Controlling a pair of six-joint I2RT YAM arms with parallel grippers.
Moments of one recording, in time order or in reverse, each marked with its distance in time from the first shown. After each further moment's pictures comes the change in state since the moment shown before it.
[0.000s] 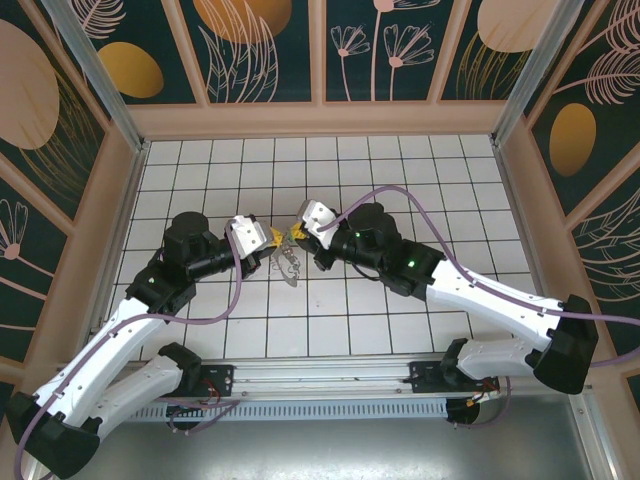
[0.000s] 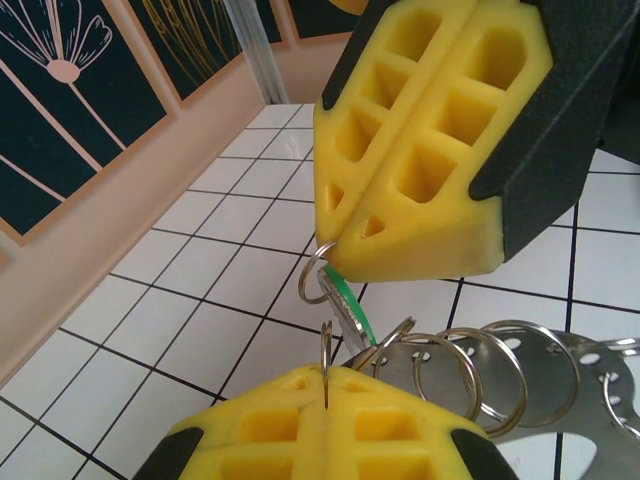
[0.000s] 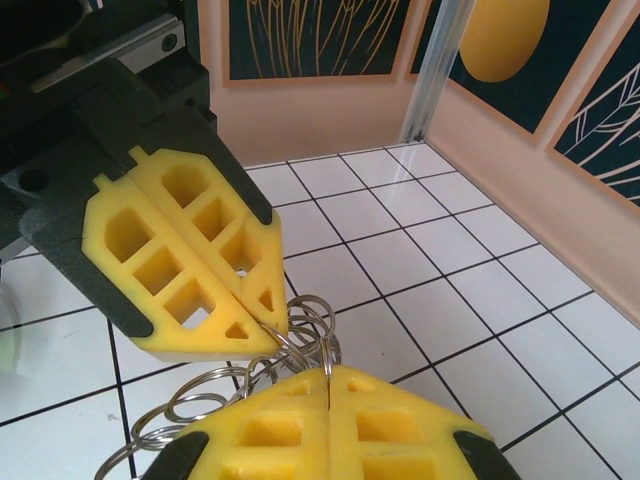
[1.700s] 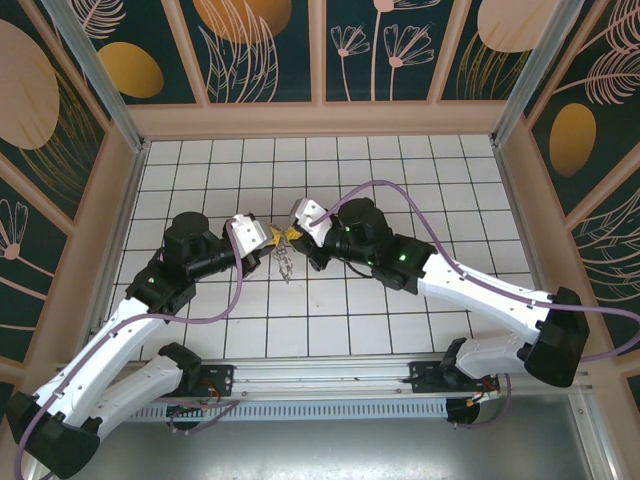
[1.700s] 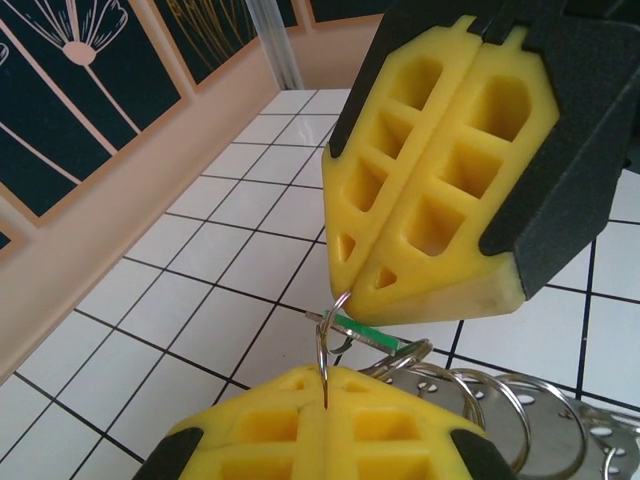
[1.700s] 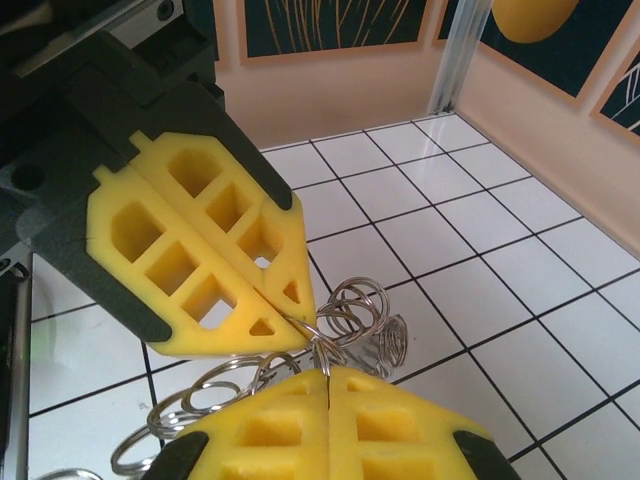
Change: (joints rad) left arm 0.000 0.000 0.000 -0.014 -0.040 0.000; right arm -0.013 0.065 0.055 -0.052 -0.047 0.054
